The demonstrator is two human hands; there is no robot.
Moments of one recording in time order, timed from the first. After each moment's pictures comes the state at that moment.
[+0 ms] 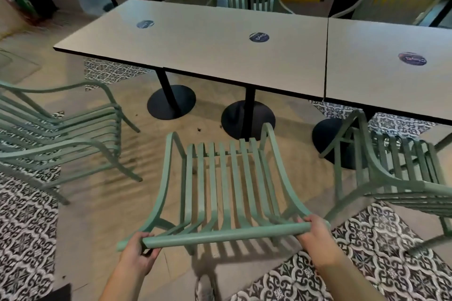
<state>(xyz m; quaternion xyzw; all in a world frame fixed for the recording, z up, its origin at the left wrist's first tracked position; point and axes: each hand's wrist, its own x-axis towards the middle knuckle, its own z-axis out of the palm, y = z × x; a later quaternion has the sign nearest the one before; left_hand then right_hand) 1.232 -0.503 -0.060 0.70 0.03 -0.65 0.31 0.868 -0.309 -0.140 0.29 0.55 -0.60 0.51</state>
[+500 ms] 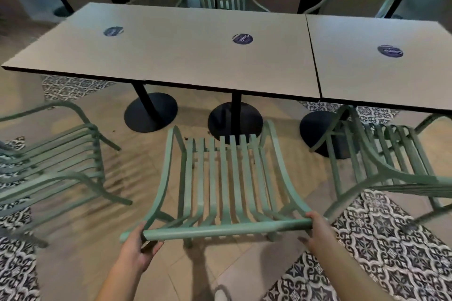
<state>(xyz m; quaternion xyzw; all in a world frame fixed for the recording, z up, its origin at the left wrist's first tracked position) 1.228 -0.647 -0.066 0.69 -0.09 -0.67 0.27 0.920 -0.407 -0.063 0.34 0.64 -0.60 0.33</state>
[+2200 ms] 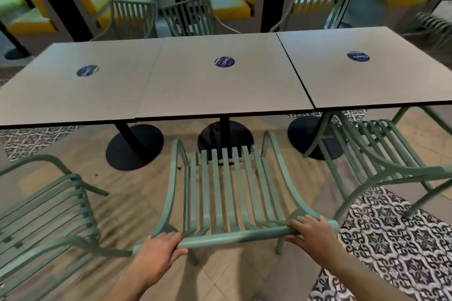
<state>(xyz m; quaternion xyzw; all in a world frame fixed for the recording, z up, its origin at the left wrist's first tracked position) 1.230 -0.796 -0.067 0.15 -0.98 -0.06 -0.07 0.949 -0.477 -0.075 -0.49 0.87 -0.10 -0.03</state>
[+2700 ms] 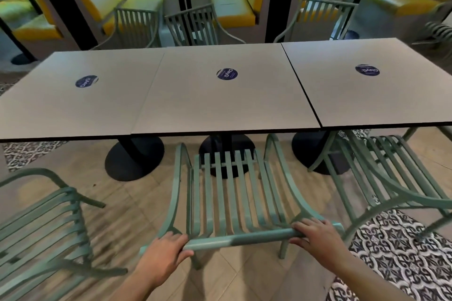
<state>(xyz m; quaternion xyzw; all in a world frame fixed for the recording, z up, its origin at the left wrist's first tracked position) 1.149 -0.827 -0.063 0.15 -0.98 -0.12 -0.11 0.867 -0.510 -0.074 -0.49 0.87 -0.10 0.01</state>
